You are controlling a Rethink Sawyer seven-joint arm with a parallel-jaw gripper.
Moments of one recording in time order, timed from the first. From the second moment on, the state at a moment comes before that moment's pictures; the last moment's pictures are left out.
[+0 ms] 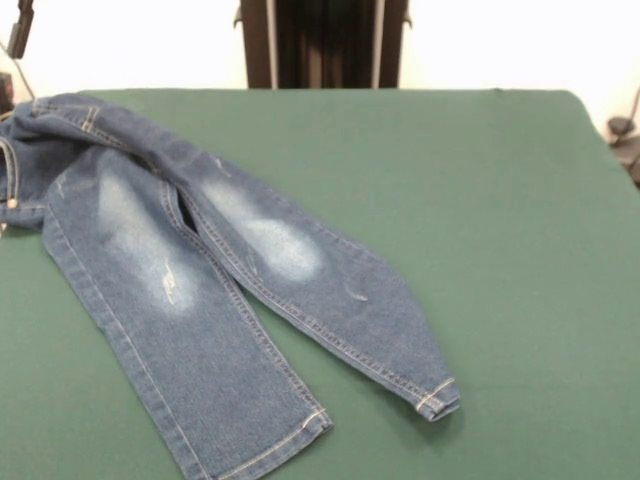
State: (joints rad) arm -0.51 -0.80 -0.22 1.73 -0.42 0.23 2.01
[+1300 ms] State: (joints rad) arm -0.65 -0.85 -0.01 1.79 -0.29 0.37 2.01
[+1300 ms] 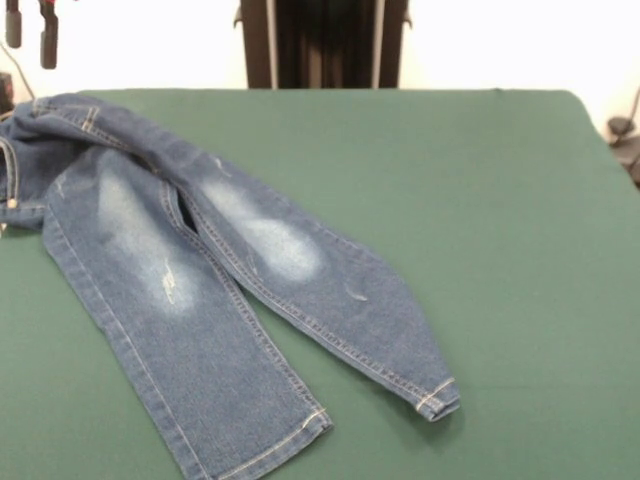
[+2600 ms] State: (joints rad) arm -0.78 -0.73 0.13 1.97 -0.14 0.28 2.01
